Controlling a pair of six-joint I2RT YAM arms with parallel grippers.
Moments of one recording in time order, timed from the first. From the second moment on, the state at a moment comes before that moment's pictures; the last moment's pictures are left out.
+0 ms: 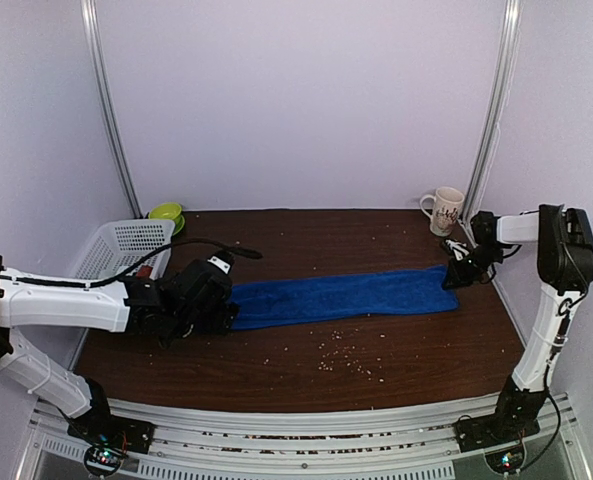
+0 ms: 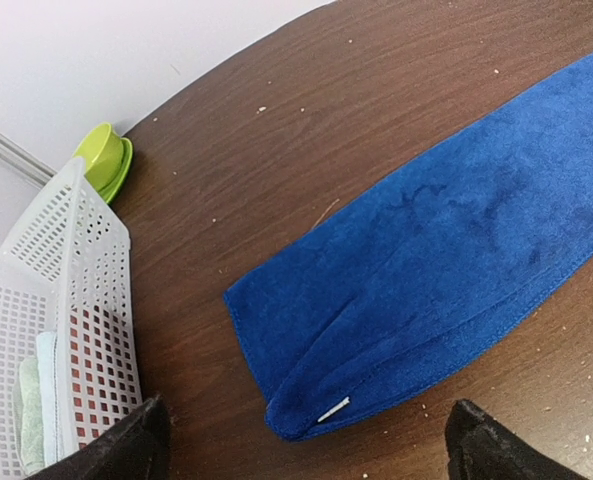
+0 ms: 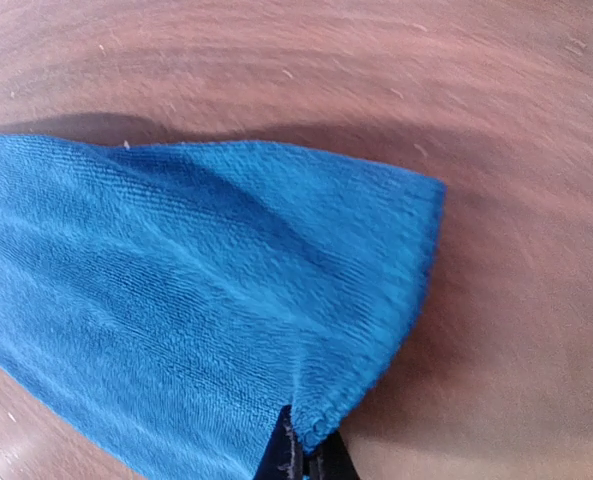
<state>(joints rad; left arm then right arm) -0.98 1.37 0.80 -0.31 -0.71 -0.23 -0.12 1.96 1.29 -0.64 -0.36 -0.28</state>
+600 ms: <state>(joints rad) -0.98 1.37 0.77 -0.31 -0.72 -0.25 -0.20 1.70 1.38 -0.76 -0.27 -0.32</state>
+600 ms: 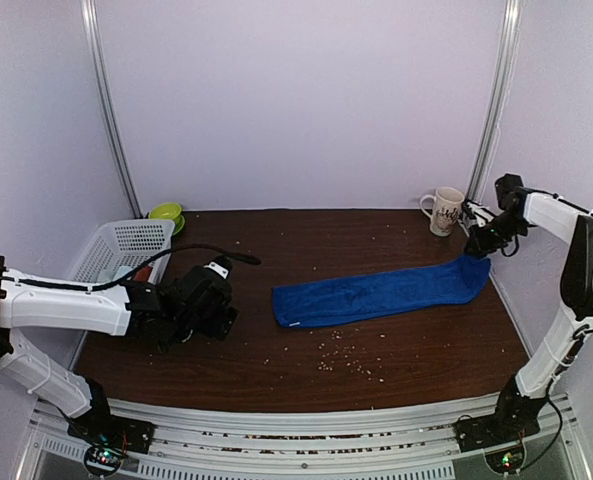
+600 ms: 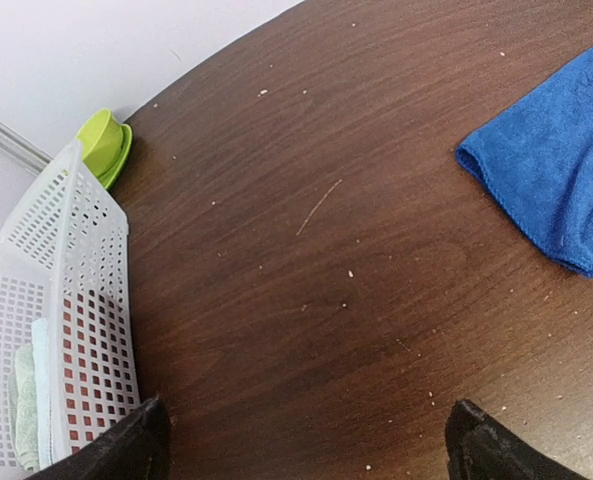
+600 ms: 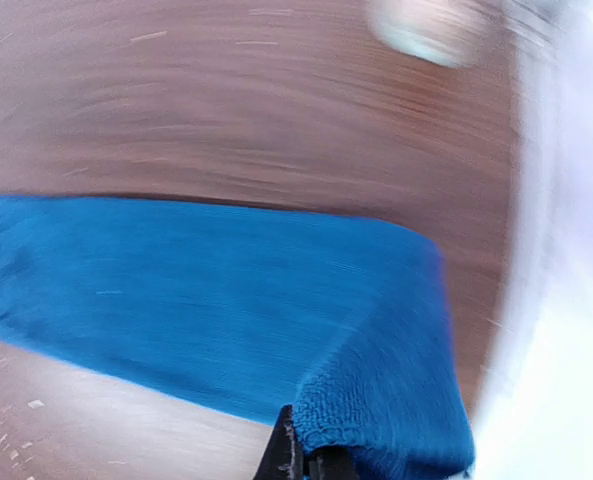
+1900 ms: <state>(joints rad) -0.99 1.44 0.77 -0.32 -0.76 -0.31 0.70 2.34 2.06 -0.85 -0.49 -0.17</state>
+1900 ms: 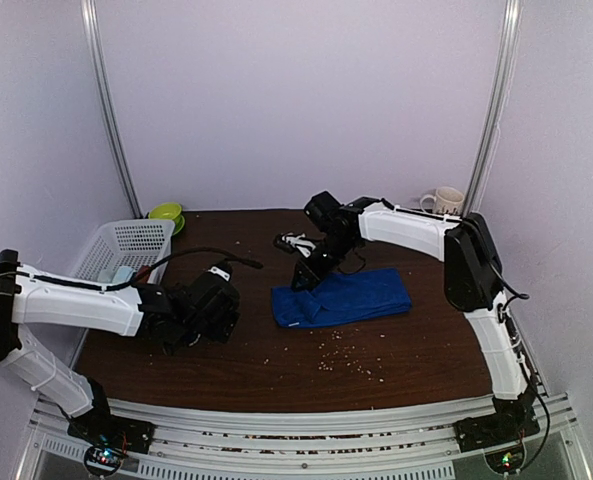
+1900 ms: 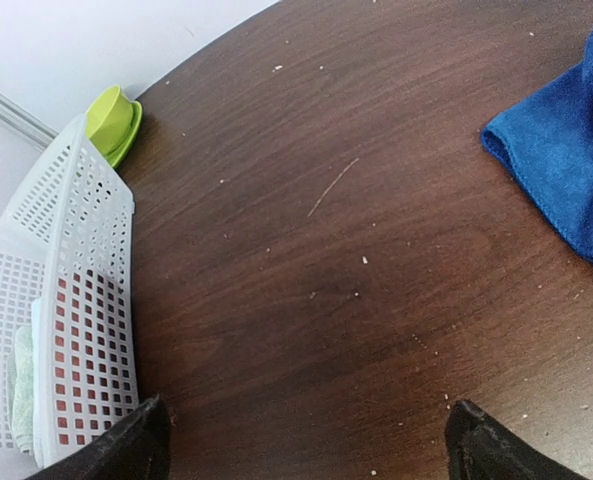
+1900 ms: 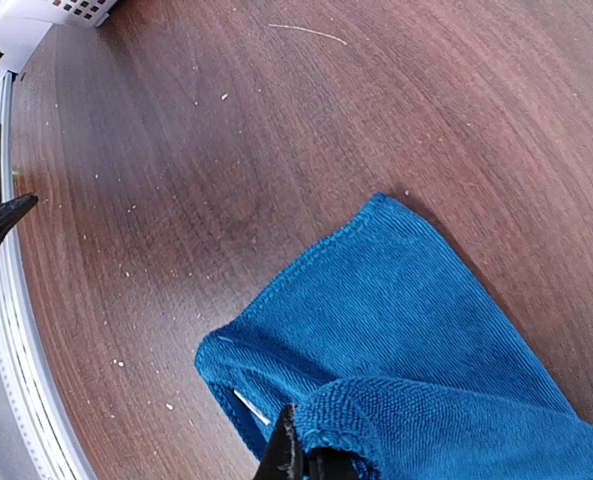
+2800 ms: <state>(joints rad) -0.99 1.61 0.89 -0.28 -0.76 -0.29 0.71 2.35 2.19 -0.85 -0.74 -0.18</state>
